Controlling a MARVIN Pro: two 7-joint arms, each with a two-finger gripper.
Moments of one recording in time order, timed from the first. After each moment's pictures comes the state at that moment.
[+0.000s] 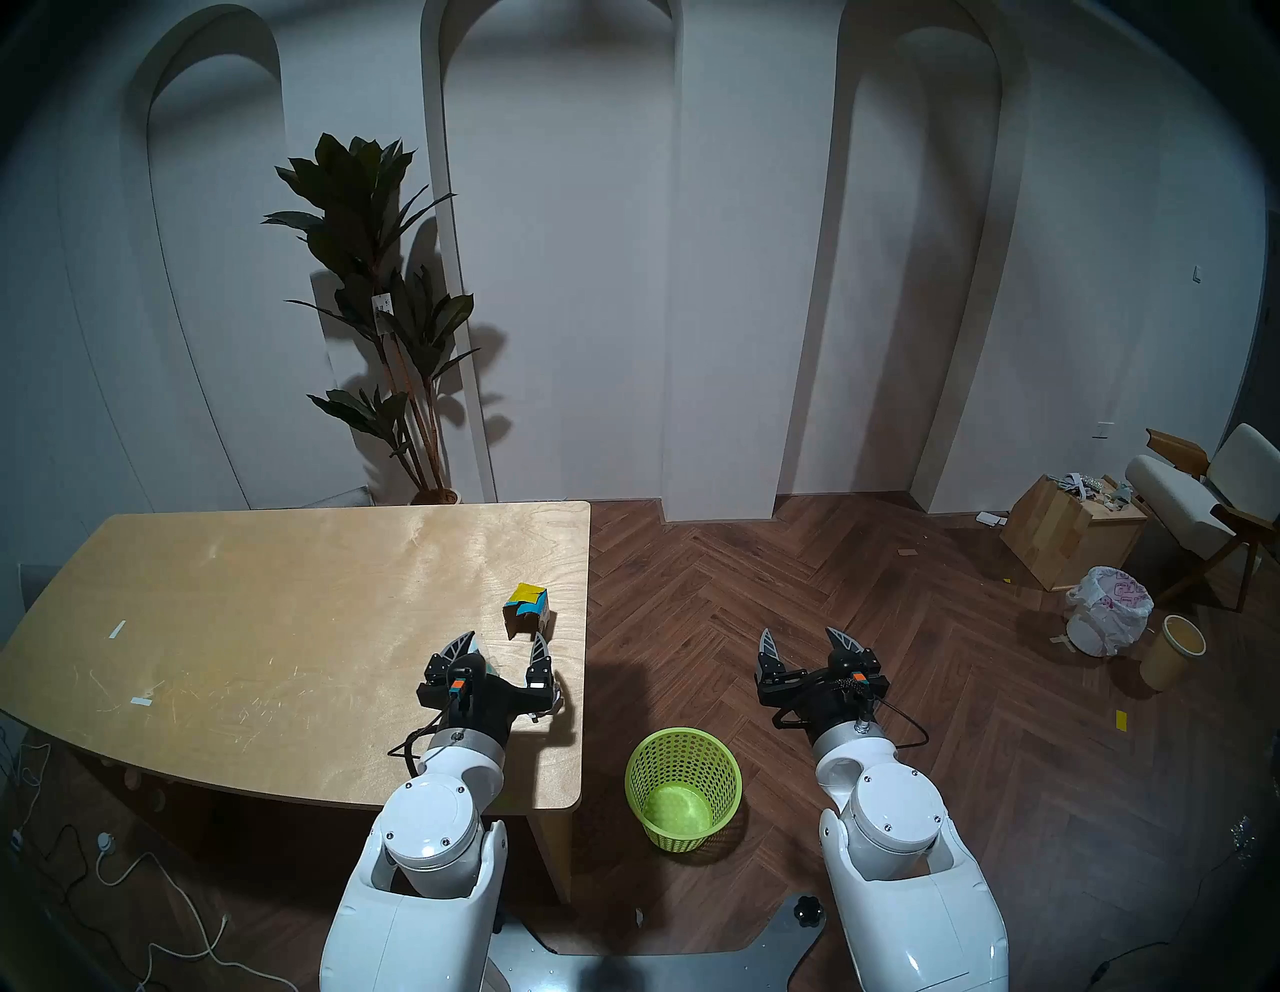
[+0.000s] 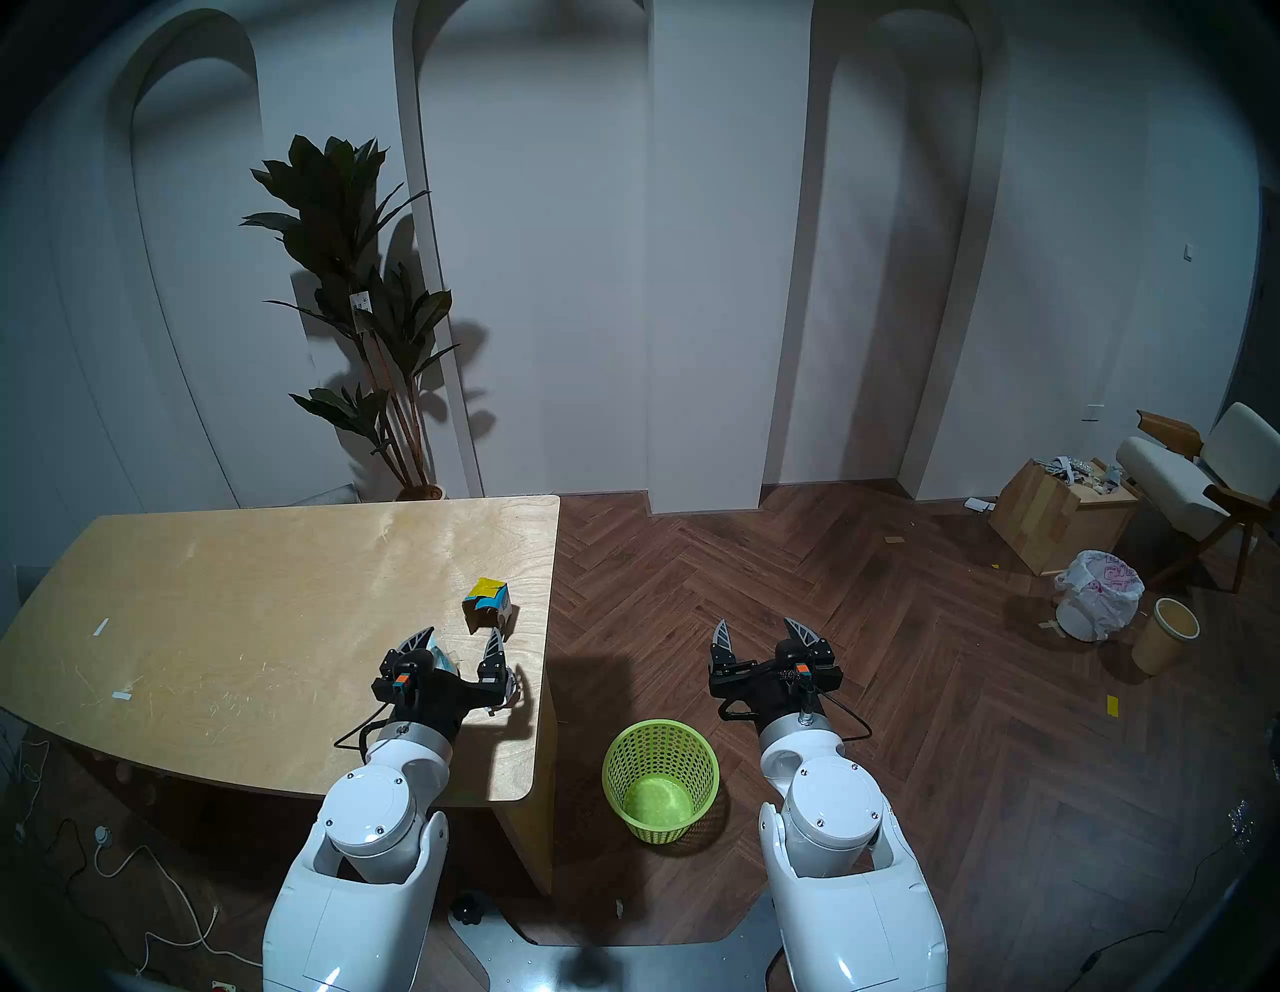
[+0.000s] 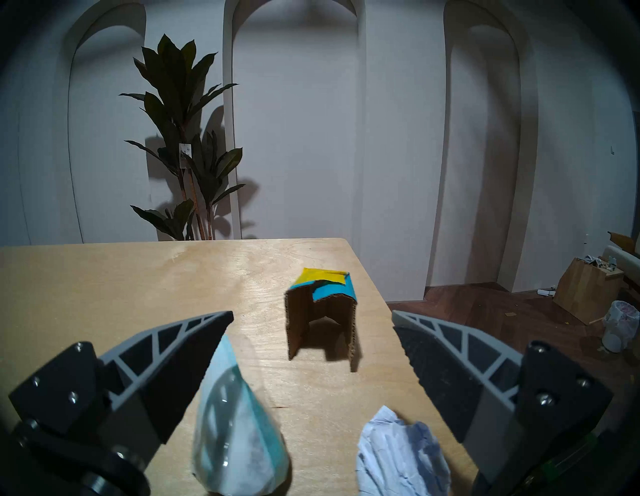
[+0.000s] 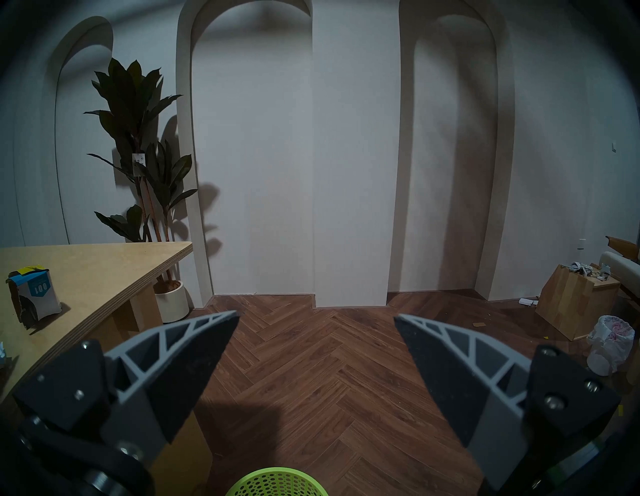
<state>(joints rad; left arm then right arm) 1.91 -1.56 -1.57 -1.80 0.02 0.00 0.03 -1.88 -1.56 1.52 -1.75 0.02 -0.01 0.02</state>
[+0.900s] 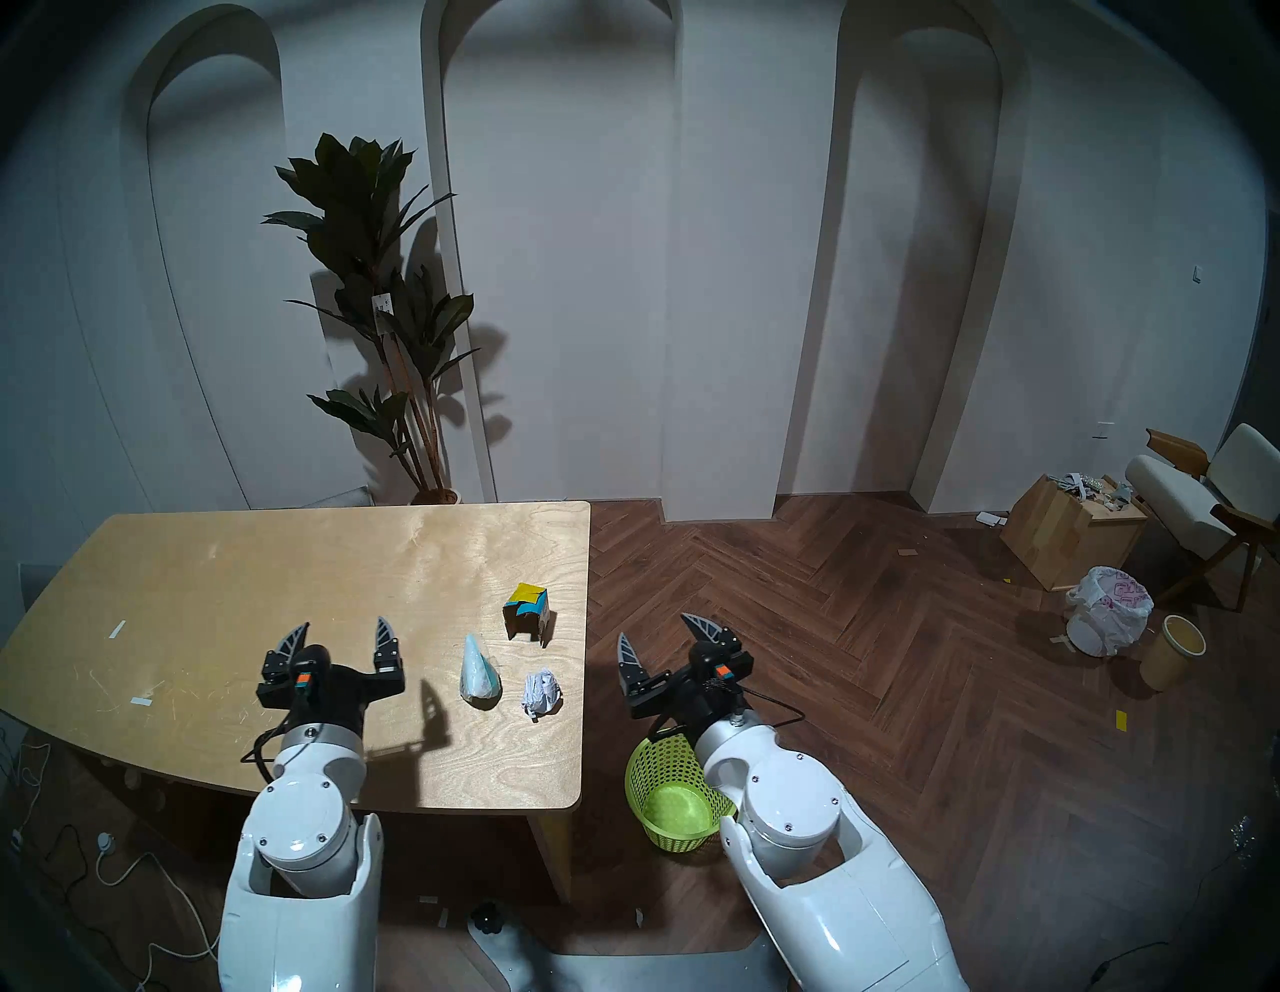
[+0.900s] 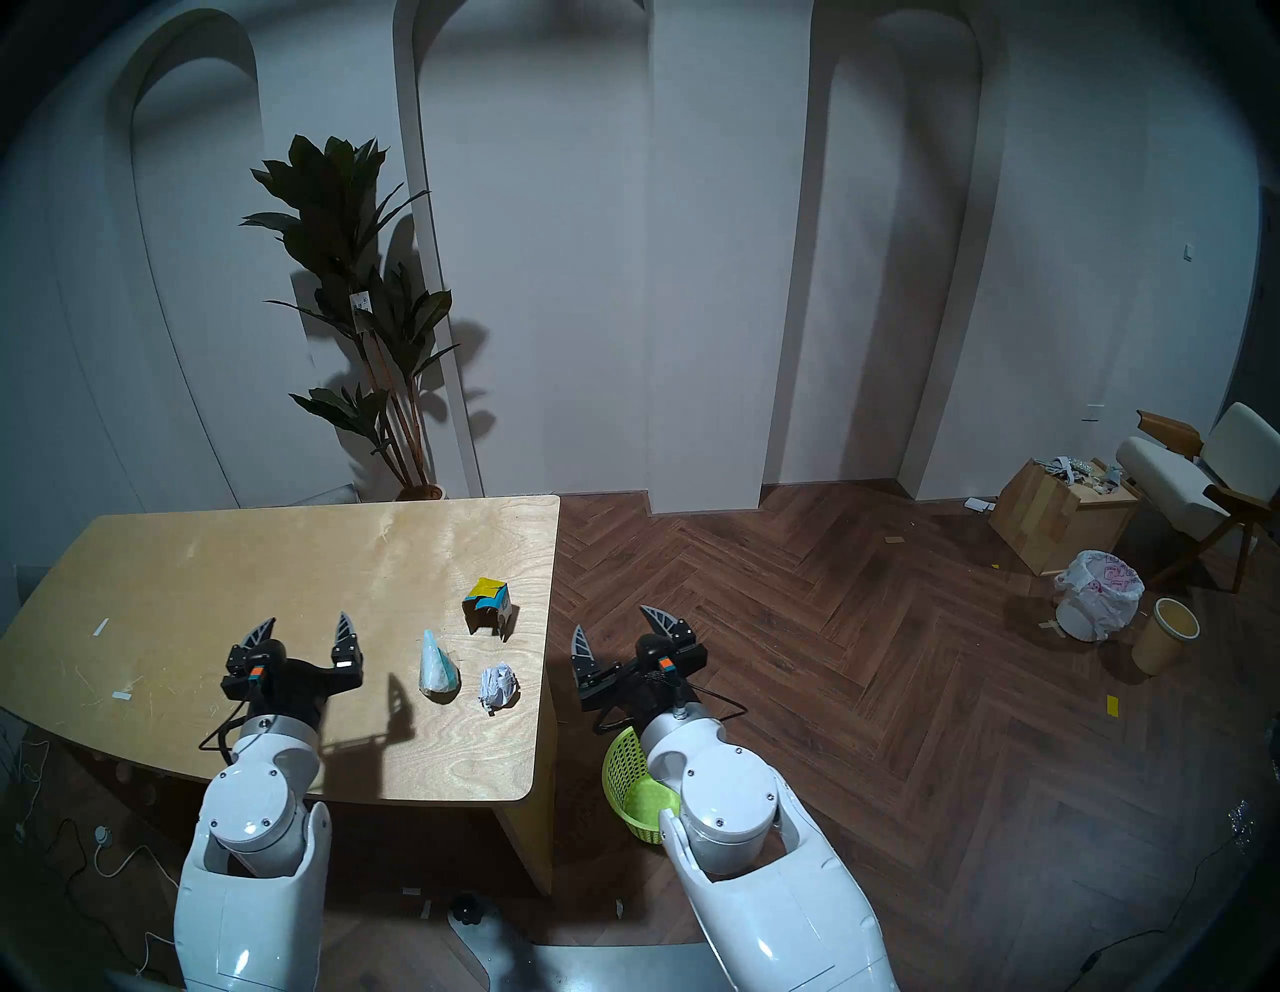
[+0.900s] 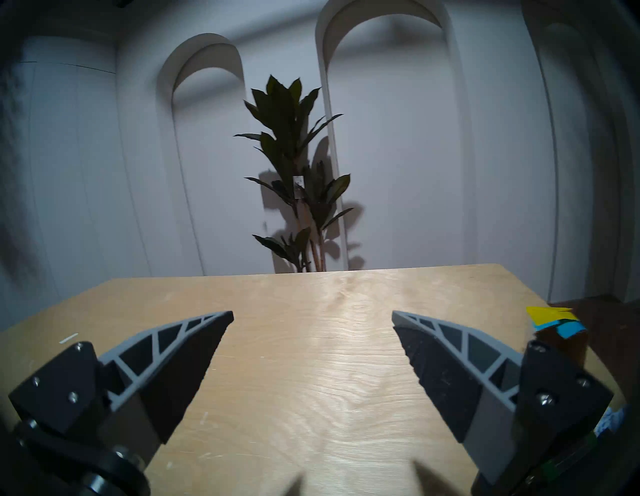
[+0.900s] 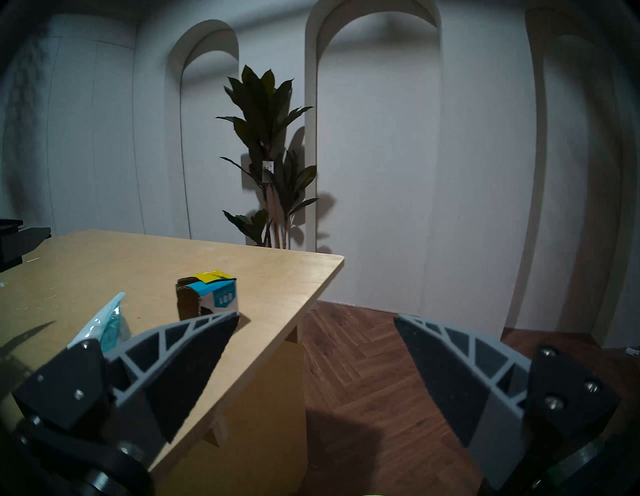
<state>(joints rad) 1.98 -1.50 -1.86 -1.90 -0.02 0.00 0.13 -1.72 -1.48 1.14 -1.66 0.02 0.01 0.01</state>
